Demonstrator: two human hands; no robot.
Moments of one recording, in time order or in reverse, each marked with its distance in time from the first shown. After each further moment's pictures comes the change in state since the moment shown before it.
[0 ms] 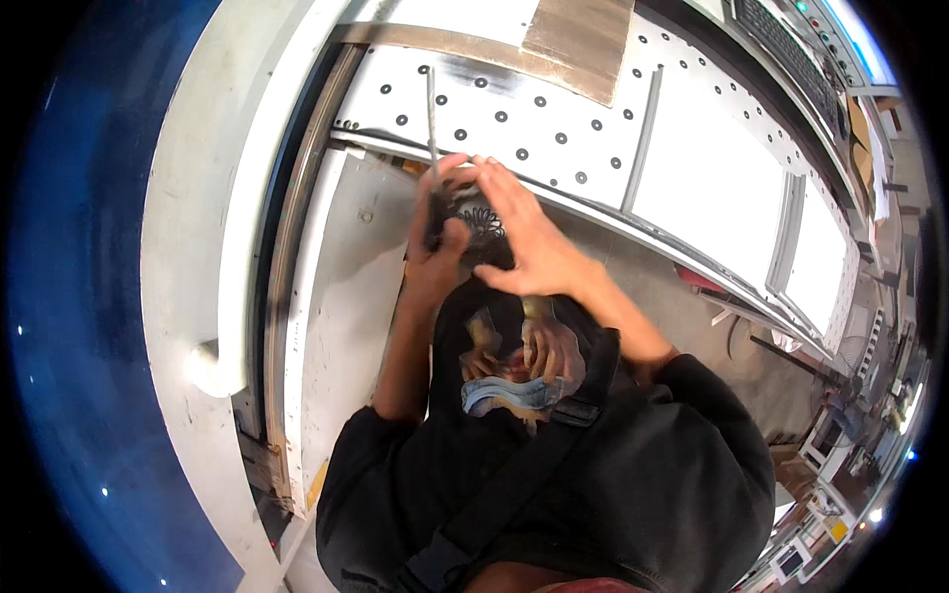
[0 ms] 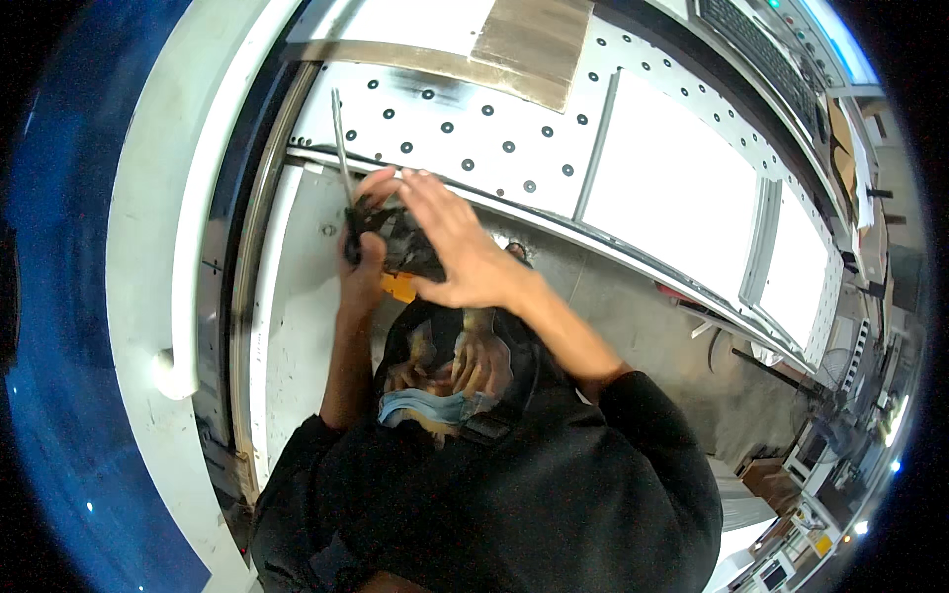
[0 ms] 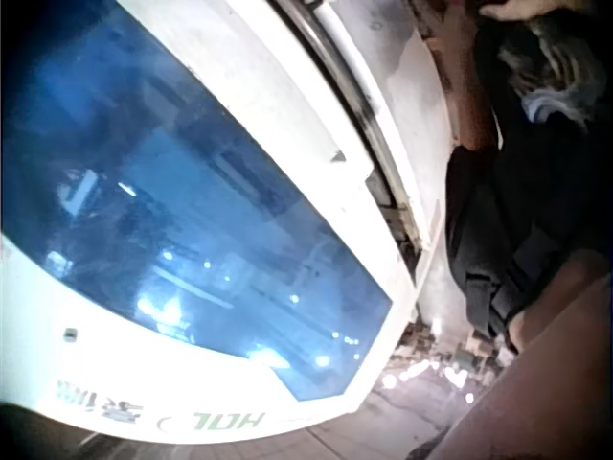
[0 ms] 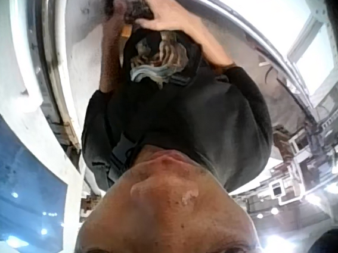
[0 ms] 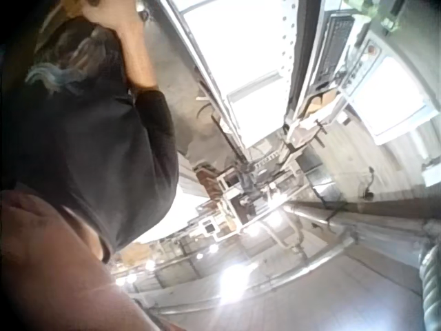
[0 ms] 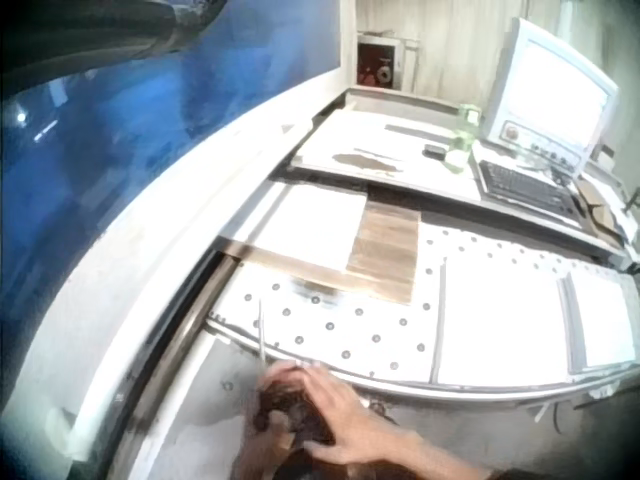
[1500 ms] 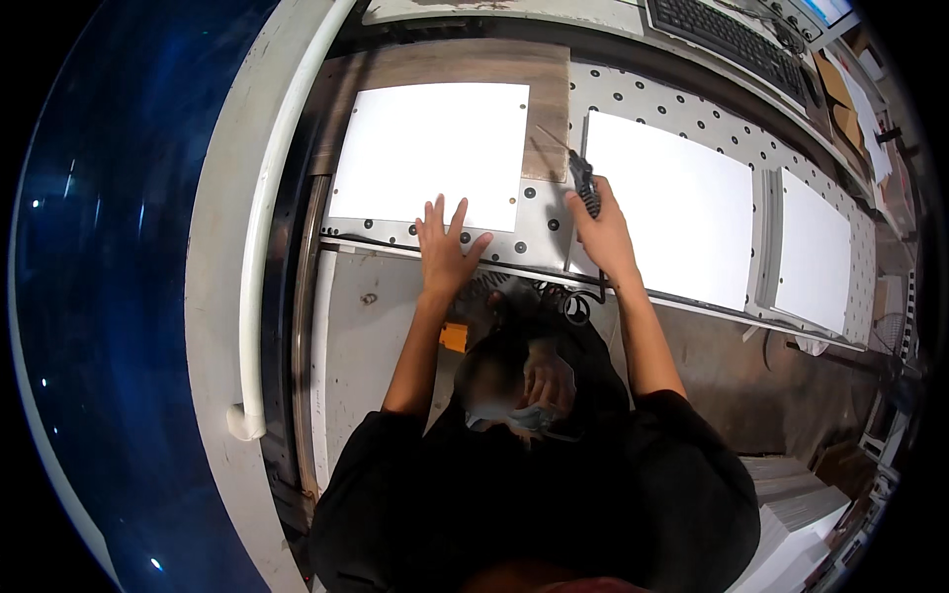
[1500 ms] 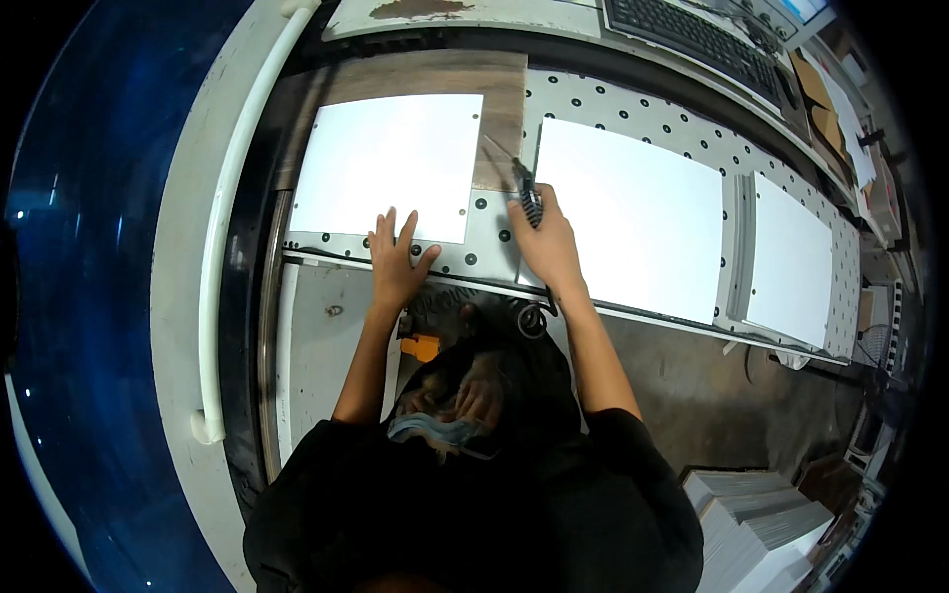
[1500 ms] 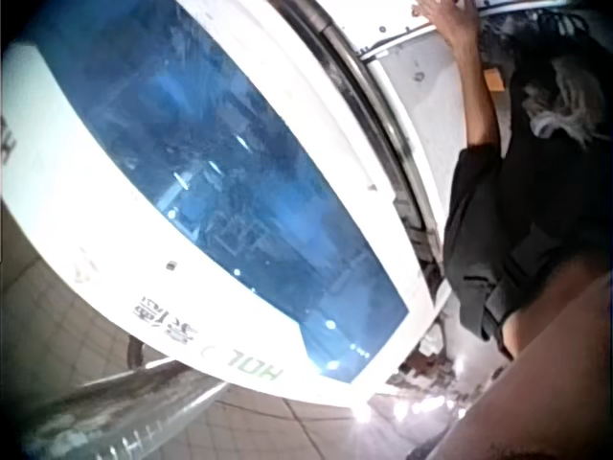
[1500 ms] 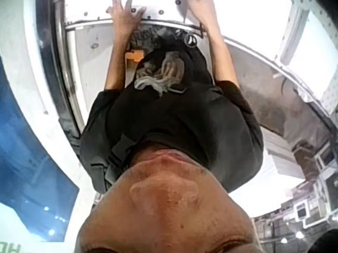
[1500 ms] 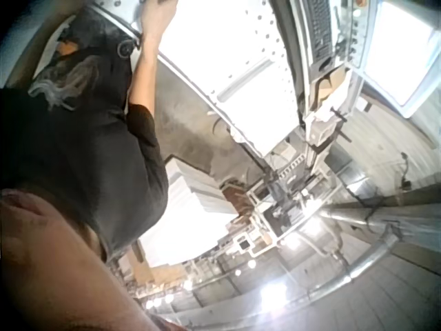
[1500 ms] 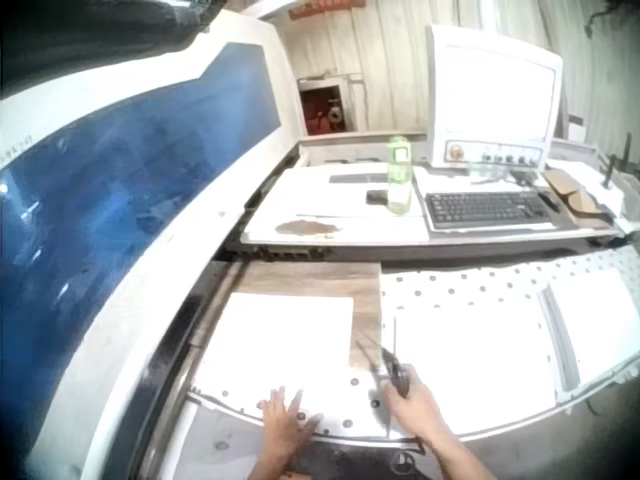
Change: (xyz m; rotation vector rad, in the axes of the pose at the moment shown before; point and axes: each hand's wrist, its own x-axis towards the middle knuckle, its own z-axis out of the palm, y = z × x) left_hand 0.082 -0.101 0.060 1.294 -0.208 -0.091; right_hand -0.053 0.081 -0.154 0.206 0.595 0.900
